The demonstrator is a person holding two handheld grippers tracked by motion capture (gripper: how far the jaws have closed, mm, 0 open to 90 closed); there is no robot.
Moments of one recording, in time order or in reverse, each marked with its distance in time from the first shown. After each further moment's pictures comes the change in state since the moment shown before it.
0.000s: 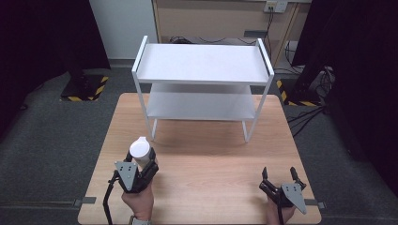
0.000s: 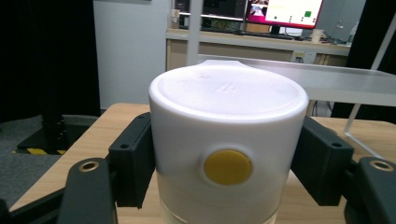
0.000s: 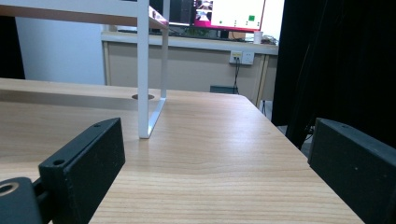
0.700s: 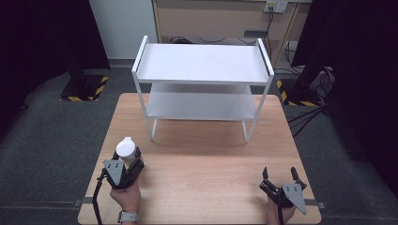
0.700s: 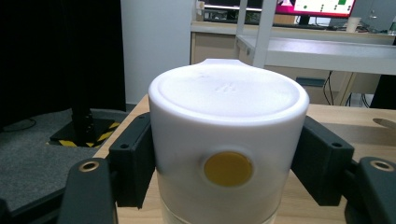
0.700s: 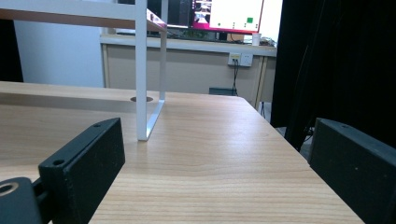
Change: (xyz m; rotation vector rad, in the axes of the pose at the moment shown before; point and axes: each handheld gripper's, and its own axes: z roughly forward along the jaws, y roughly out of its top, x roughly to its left) left arm 0.043 -0.029 0.016 0.011 0.090 0.024; right arm 0.000 -0.001 0.000 -0.009 -0.003 0.004
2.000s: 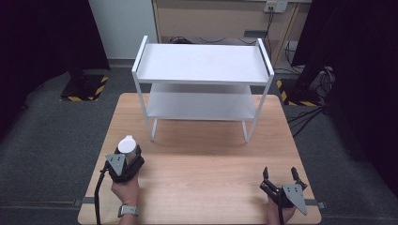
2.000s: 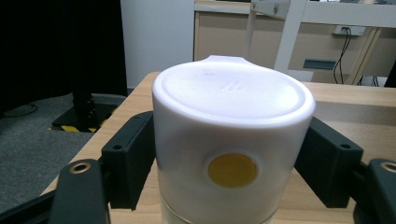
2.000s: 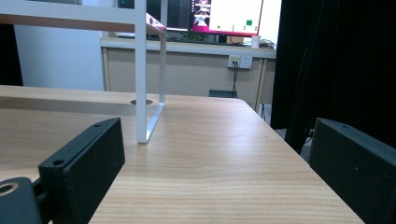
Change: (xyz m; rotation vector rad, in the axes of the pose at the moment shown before) left arm 0.012 -0.015 0.038 0.071 0.010 0.010; right arm 0.000 -0.002 -0.001 -0.011 -0.001 0.008
